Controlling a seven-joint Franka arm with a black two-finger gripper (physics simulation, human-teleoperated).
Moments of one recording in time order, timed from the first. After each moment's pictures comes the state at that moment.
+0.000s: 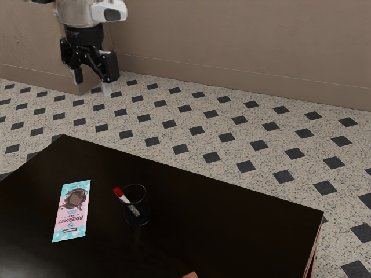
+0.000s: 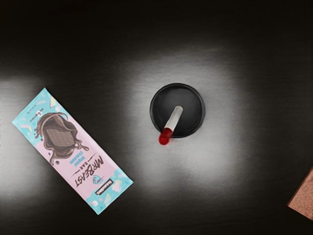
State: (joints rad) arm -0.21 -0.09 0.05 -1.49 0.11 1.32 -0.04
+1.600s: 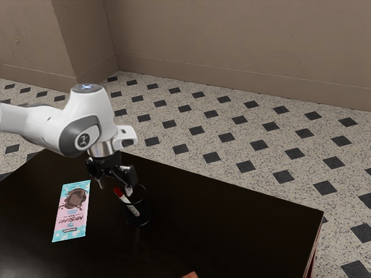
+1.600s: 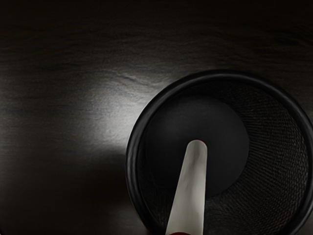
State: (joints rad) arm -0.16 -0.08 0.13 -2.36 0.03 2.29 -0.14
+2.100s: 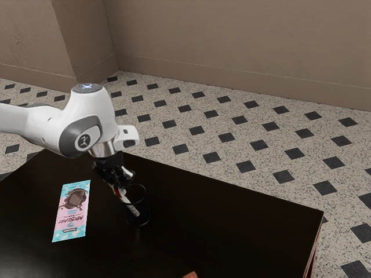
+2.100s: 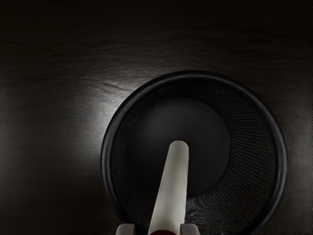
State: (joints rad) arm -0.17 -0.09 0.11 -2.37 0.03 2.30 -0.10
